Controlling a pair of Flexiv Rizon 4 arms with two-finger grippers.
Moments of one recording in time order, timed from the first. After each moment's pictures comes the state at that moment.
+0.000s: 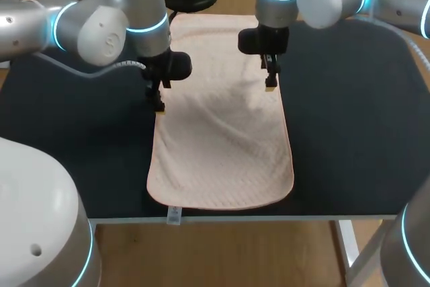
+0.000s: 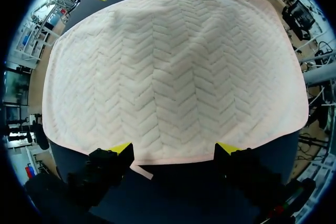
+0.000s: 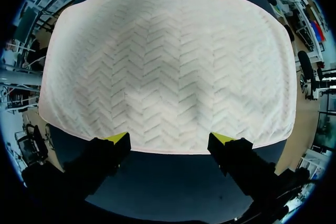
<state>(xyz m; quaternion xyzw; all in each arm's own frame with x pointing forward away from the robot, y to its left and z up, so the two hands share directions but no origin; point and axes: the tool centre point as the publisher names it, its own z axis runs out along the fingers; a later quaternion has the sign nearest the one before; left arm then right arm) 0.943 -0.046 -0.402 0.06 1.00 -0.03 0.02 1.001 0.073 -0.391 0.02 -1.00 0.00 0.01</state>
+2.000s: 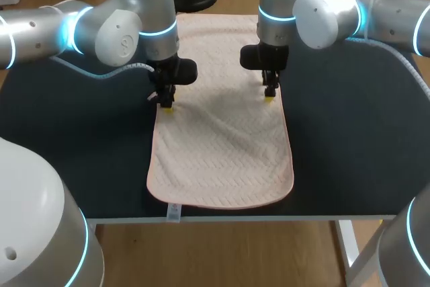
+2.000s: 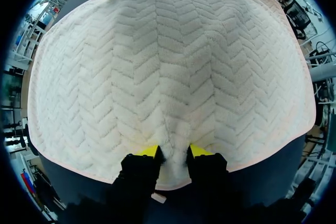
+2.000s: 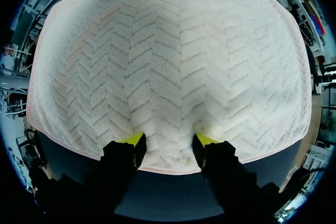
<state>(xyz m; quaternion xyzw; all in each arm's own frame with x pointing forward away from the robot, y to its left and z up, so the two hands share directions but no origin) 0.957 -0.055 -0.440 0.06 1.00 -0.03 -0.01 0.999 0.067 -0.444 0.00 -1.00 -0.01 0.02</state>
